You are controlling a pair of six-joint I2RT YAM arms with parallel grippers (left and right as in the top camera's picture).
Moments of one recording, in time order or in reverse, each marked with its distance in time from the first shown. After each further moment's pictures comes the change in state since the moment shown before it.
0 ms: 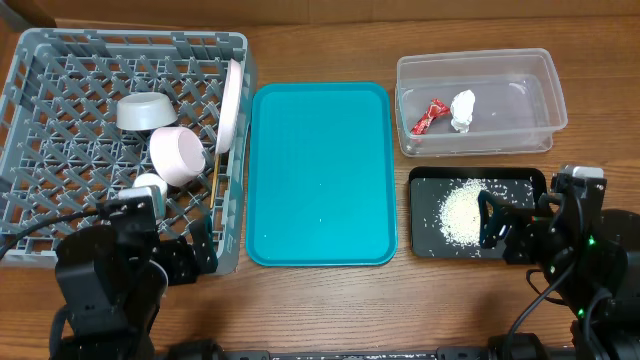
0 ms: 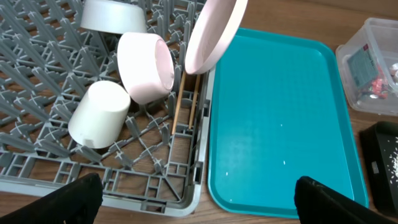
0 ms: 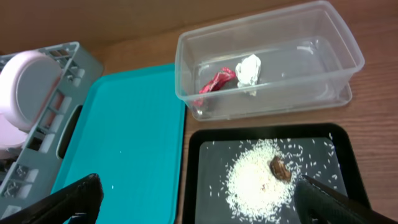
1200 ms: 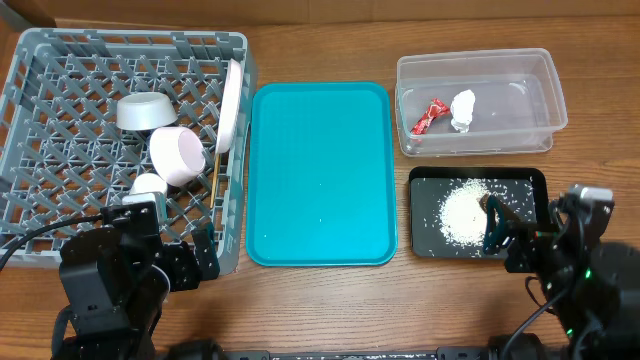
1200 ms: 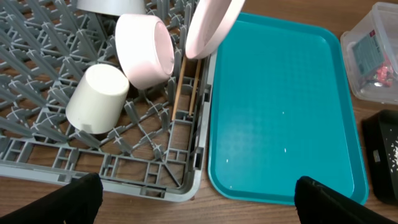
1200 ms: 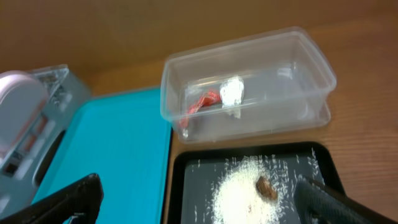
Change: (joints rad) left arm 0.000 -0.002 -0.009 -0.040 0.000 0.000; right arm -0.019 -0.196 -0.207 0.176 0.063 -0.004
